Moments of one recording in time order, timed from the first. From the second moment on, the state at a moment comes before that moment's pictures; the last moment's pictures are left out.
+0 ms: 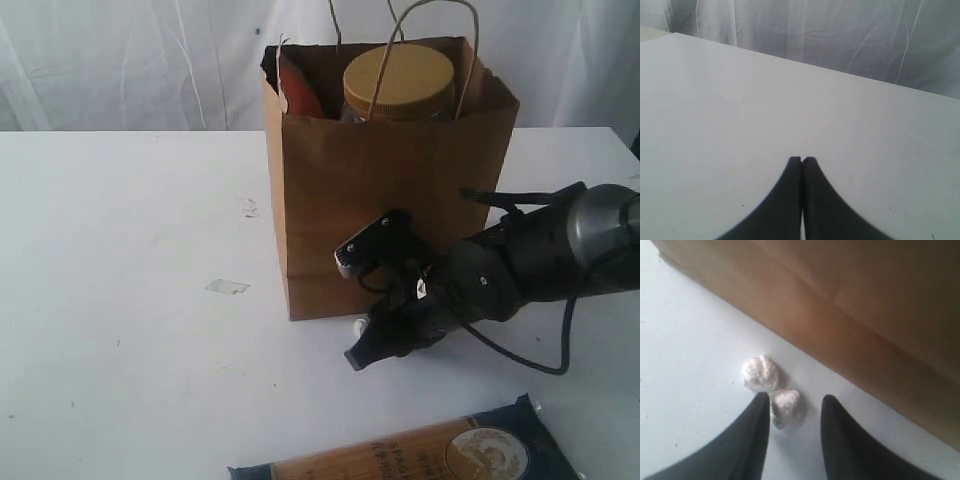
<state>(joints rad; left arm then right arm) 0.07 0.01 0.02 0.59 0.25 -0.77 0.56 1.82 -0.85 0.00 0.13 -0.16</state>
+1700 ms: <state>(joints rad) 0.07 0.01 0.02 0.59 0.25 -0.77 0.78 1.15 -1.13 0.55 0.65 -0.23</state>
